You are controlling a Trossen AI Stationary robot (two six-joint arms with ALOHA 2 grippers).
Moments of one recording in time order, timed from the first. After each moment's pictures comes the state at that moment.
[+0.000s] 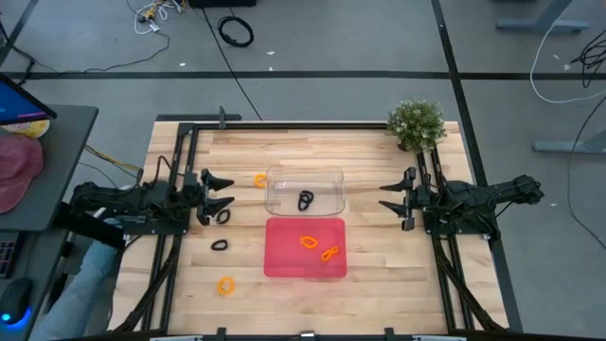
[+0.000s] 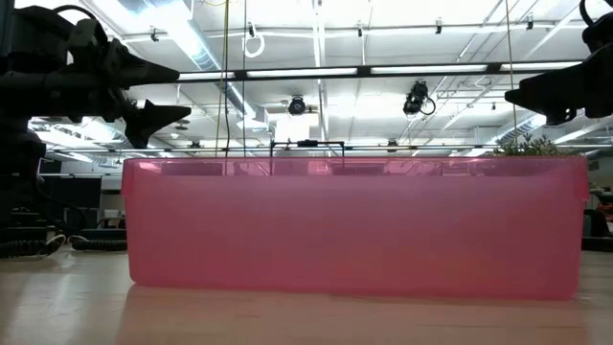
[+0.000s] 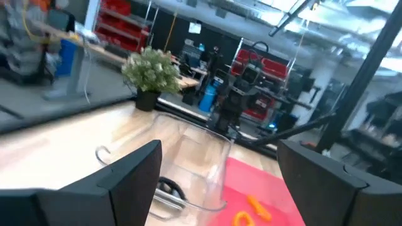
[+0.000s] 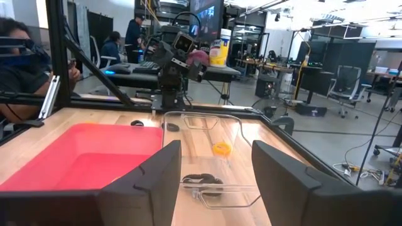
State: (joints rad) left arm -0.13 0.01 0.01 0.12 -0.34 -0.37; right arm 0.21 0.03 0.02 0.06 0.32 -0.14
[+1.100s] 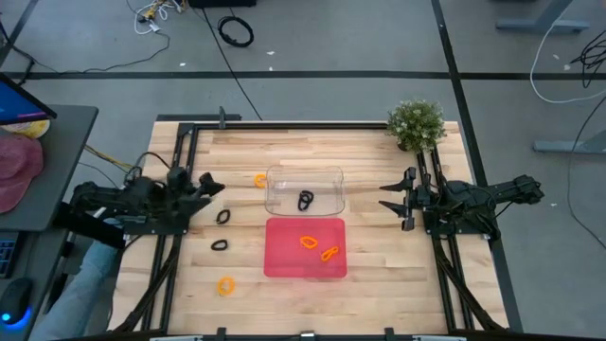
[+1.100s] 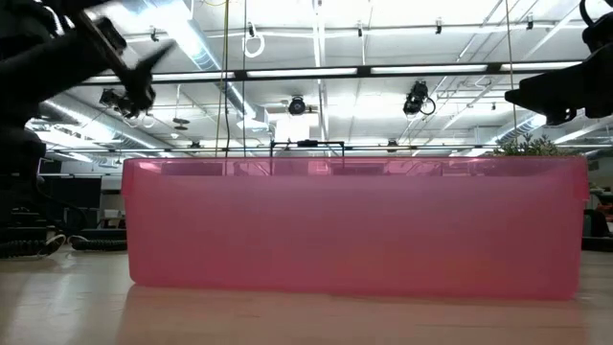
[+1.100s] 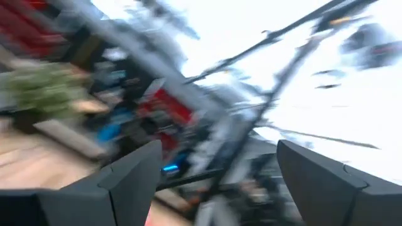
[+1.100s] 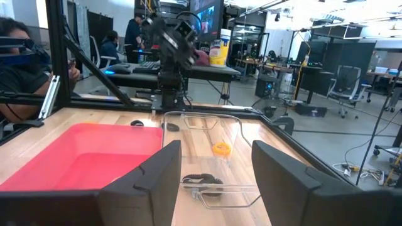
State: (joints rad) left arm -0.13 0.01 0.01 0.48 -0.10 -0.64; right arm 0.21 0.03 0.02 0.06 0.32 -0.14
